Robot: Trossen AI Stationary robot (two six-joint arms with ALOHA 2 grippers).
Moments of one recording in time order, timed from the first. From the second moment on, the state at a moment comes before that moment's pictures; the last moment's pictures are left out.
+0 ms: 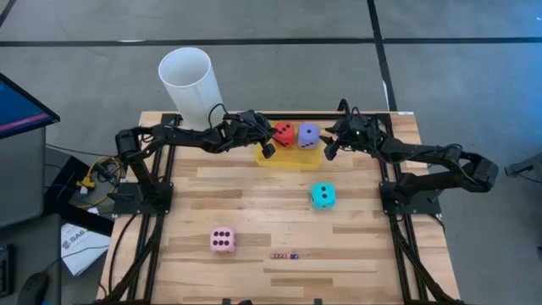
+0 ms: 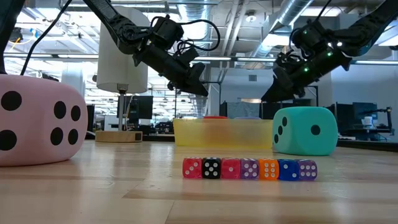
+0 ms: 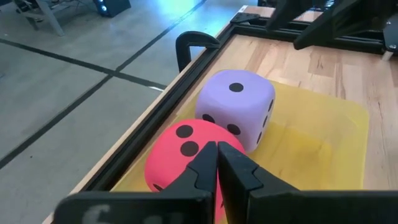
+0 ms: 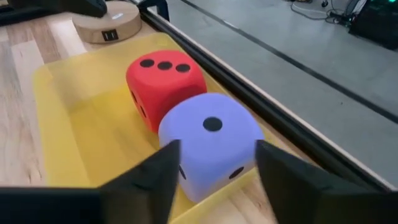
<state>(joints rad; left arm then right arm) 0.40 1.75 1.00 0.34 -0.12 0.06 -0.64 1.17 0.45 0.24 0.00 0.00</state>
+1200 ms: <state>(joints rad) 0.43 1.74 1.14 -0.03 -0.14 -0.21 -0.83 1.43 0.45 0.20 -0.13 0.14</state>
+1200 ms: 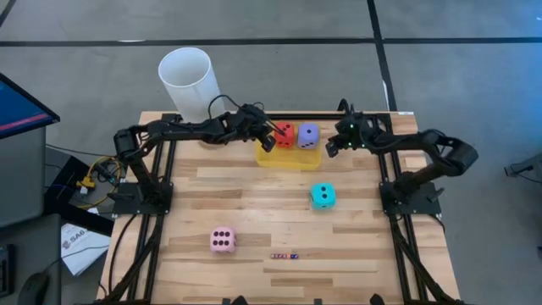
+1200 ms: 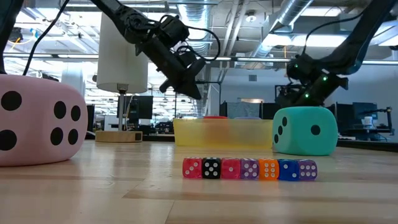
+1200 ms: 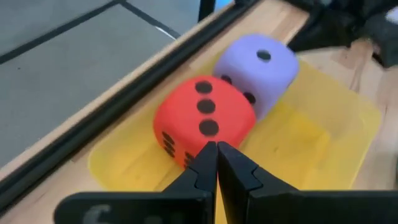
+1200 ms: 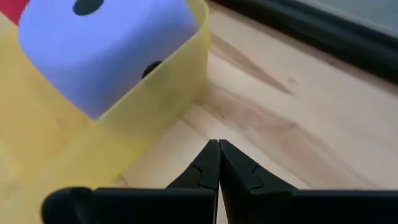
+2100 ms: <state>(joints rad) 0.49 1.87 1.30 -0.20 -0.15 -0.33 -0.86 1.41 0.45 0.30 -0.24 0.11</state>
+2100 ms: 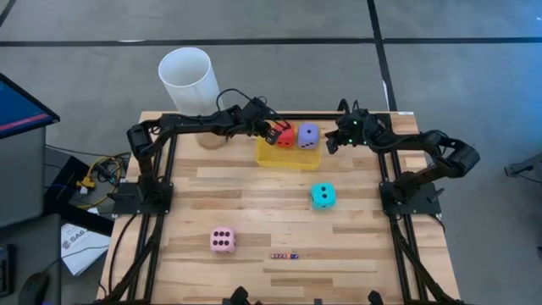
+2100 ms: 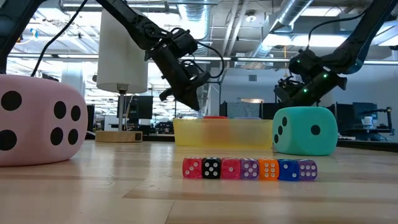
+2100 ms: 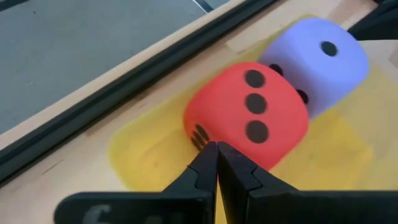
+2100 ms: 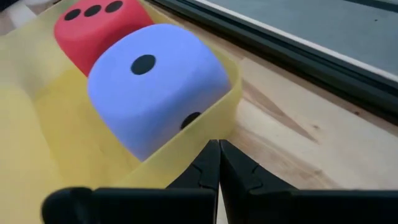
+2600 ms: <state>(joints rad) 0.49 1.95 1.30 -0.16 -0.11 -0.35 -0.86 1.41 0.45 0.30 -0.24 0.10</state>
